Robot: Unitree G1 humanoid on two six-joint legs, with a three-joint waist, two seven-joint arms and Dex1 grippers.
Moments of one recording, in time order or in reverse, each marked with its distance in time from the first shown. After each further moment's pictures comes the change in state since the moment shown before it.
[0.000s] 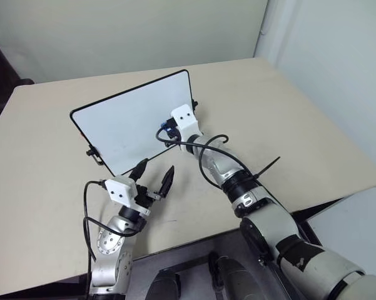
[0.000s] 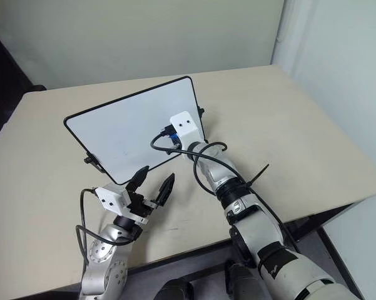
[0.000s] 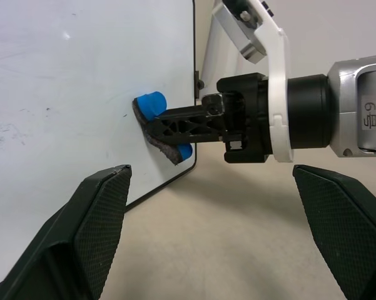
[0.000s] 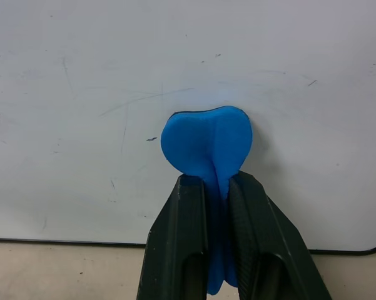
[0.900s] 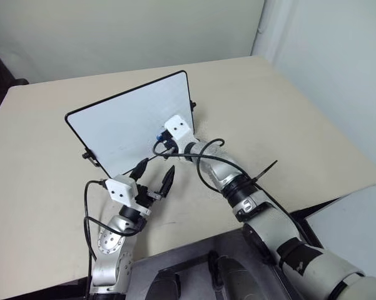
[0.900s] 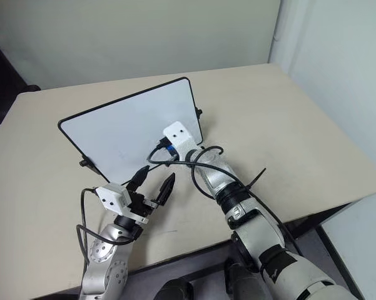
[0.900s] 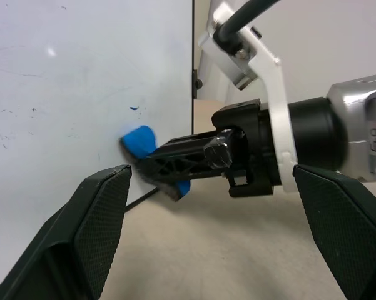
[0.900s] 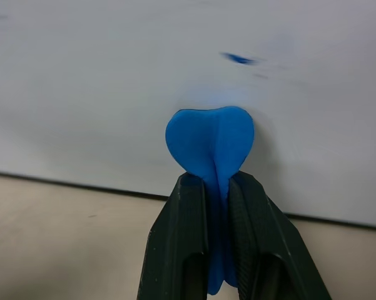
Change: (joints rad) left arm -0.002 -0.001 -0.002 0.002 0.001 -0.001 -0.001; right arm 0.026 -0.011 0.055 -0.031 -0.037 0.083 0.038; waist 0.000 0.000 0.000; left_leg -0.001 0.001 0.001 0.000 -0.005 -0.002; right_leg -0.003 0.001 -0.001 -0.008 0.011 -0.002
